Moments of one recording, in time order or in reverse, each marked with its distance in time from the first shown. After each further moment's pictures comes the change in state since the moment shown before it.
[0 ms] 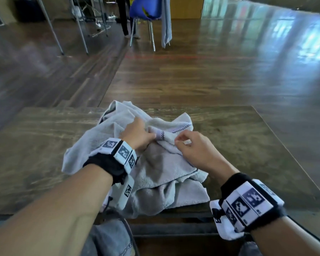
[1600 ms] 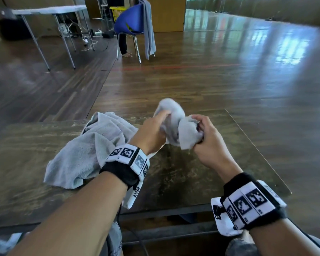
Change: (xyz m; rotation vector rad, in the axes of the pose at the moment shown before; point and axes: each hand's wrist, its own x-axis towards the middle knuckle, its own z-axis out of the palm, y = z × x) left_hand -0.023 0.091 0.034 -0.009 0.057 0.550; right_hand -0.035 0.041 -0.068 0.301 0.291 -0.076
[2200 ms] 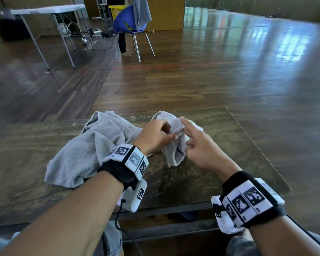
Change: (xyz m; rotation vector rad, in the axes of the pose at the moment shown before) left_hand -0.007 0.011 0.003 -0.199 -0.090 -0.180; right_hand -0.009 -0.011 0.005 -0.088 -0.250 0.090
